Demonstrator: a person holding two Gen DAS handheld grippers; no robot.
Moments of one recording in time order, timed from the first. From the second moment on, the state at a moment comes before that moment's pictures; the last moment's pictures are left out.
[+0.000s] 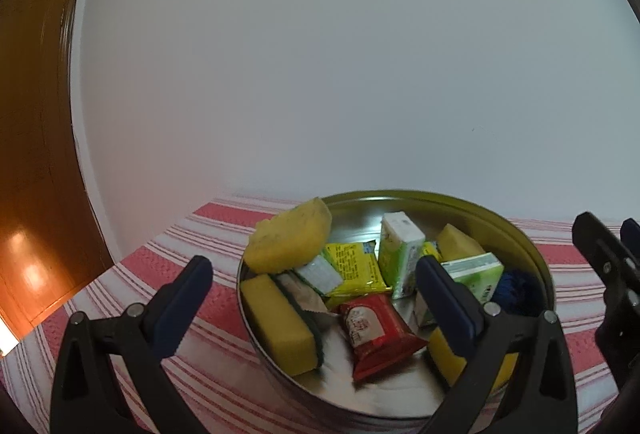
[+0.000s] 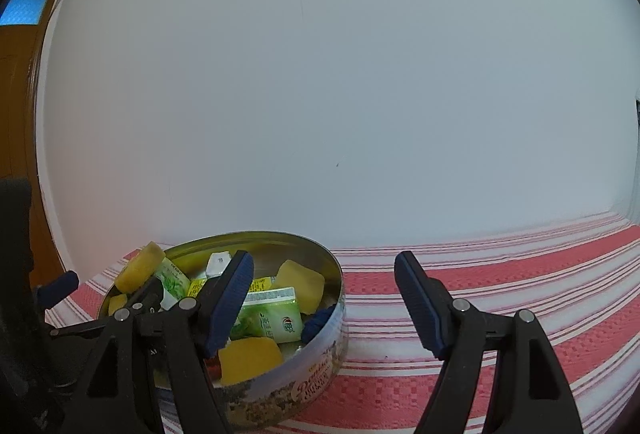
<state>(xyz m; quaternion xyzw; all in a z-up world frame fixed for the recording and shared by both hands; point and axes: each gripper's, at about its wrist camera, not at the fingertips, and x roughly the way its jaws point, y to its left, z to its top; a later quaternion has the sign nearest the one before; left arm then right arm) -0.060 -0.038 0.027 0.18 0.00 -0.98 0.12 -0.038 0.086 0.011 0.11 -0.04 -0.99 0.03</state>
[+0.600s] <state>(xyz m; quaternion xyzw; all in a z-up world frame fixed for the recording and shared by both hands) -0.036 -0.031 0.032 0.16 0.01 -0.98 0.11 -0.039 0.065 -0.001 0.08 -0.04 -1.00 0.03</state>
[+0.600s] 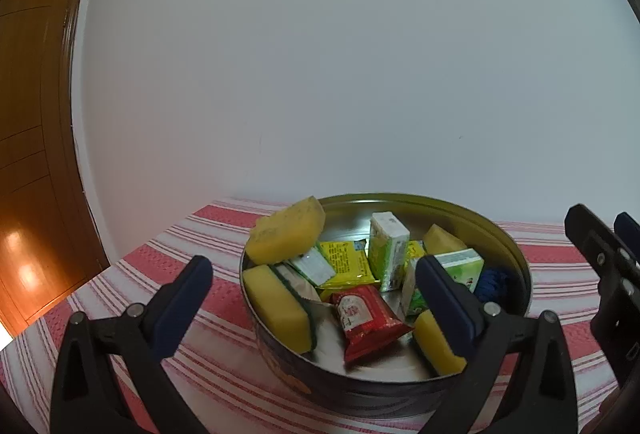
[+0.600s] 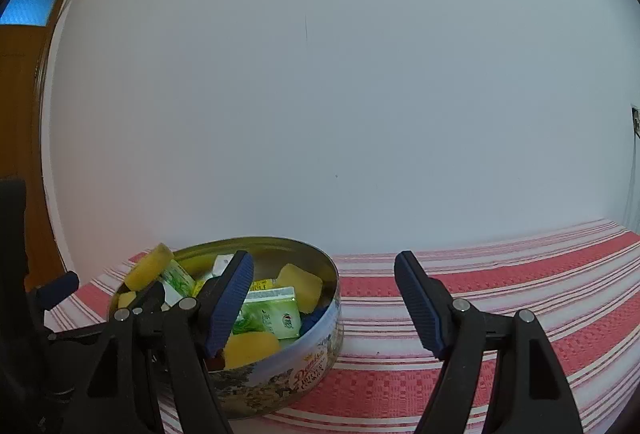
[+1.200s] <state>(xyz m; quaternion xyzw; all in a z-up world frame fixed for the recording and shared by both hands) -0.034 -0.027 0.031 0.17 0.00 -0.98 0.11 -0.051 0.044 -0.015 0.08 -0.04 -1.00 0.03</state>
